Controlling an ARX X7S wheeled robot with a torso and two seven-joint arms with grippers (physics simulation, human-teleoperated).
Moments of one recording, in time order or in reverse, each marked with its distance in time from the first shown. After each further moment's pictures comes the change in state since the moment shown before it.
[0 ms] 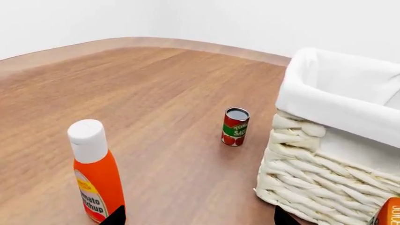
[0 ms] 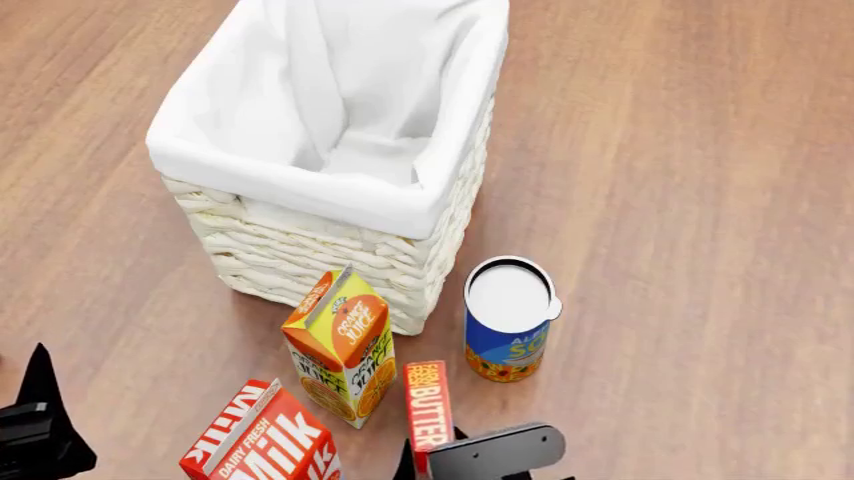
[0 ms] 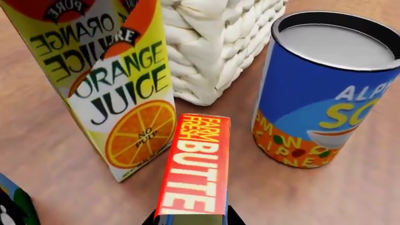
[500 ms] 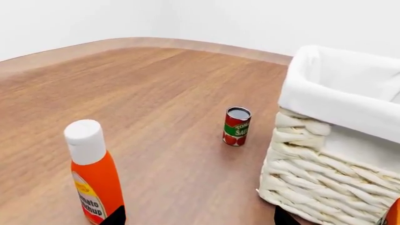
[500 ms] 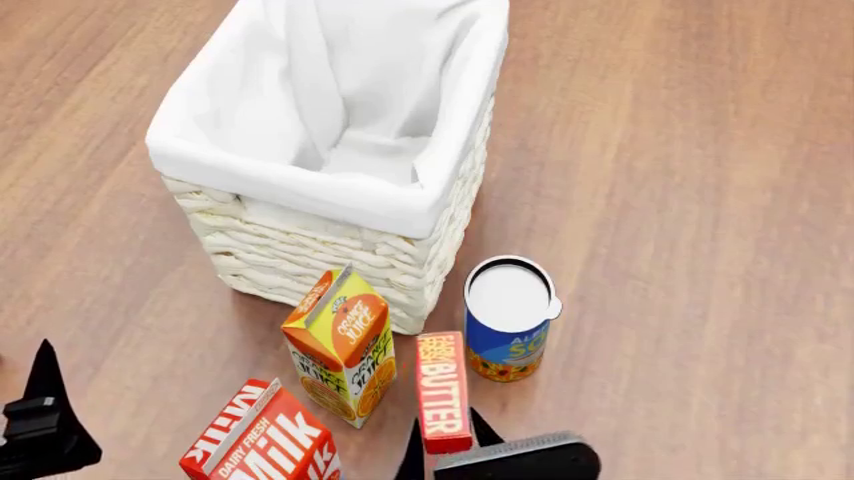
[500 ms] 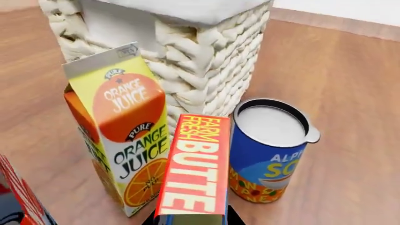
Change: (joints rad) left arm -0.021 -0.002 0.024 -0.049 0.023 0.031 0.011; right arm -0.146 0.112 0.005 -0.507 0.001 0.184 0.172
